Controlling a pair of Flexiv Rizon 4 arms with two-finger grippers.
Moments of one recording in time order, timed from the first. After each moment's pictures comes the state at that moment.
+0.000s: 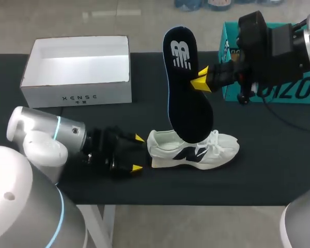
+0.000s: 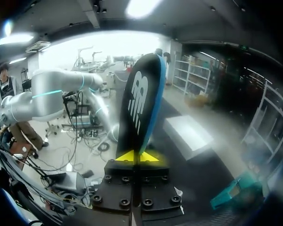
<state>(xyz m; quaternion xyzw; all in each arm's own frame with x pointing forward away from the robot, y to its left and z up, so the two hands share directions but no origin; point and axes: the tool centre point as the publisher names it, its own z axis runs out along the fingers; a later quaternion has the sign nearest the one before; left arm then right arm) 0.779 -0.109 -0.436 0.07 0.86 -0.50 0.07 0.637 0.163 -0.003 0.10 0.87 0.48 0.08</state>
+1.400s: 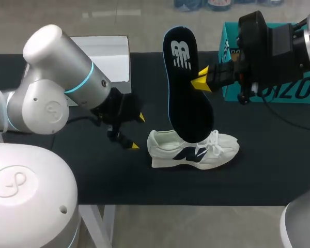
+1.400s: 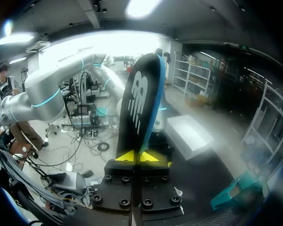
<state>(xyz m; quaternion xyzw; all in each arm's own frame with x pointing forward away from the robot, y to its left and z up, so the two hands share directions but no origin) 0.778 -0.104 -0.328 0.10 0.96 -0.25 0.05 0.637 0.163 -0.003 0.09 0.87 0.48 0.08</state>
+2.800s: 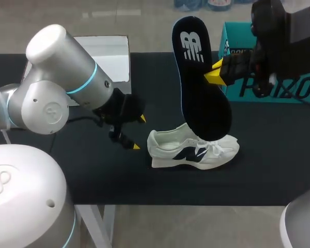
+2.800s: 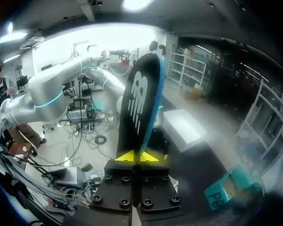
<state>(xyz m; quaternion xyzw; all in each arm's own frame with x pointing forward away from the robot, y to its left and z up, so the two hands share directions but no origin) 0.777 -0.109 -0.324 0.10 0.96 -0.24 0.06 0.616 0.143 0.028 0.12 0.88 0.44 0.09</state>
